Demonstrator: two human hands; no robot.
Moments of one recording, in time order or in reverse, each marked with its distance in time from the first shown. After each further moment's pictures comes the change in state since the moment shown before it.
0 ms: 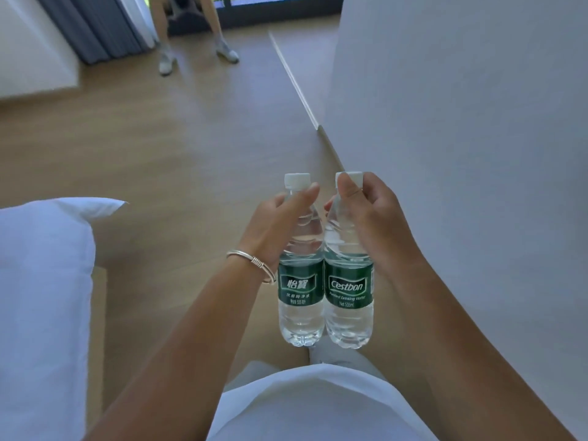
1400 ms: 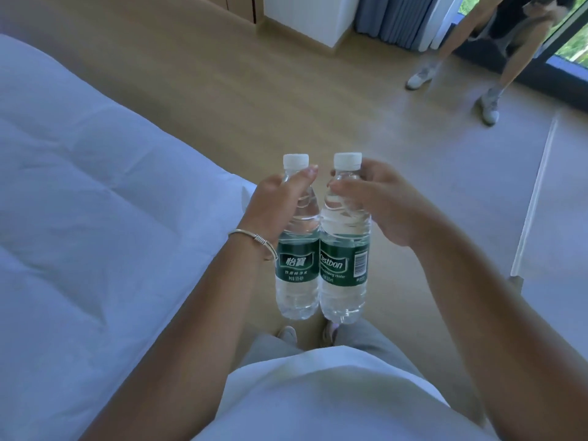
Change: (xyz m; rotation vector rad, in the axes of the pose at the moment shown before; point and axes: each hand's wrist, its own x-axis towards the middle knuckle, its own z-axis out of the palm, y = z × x) left_hand 0.205 0.158 -0.537 -0.304 0.850 -0.003; right_hand 0.354 -0.163 0.583 -0.256 -1.191 -0.014
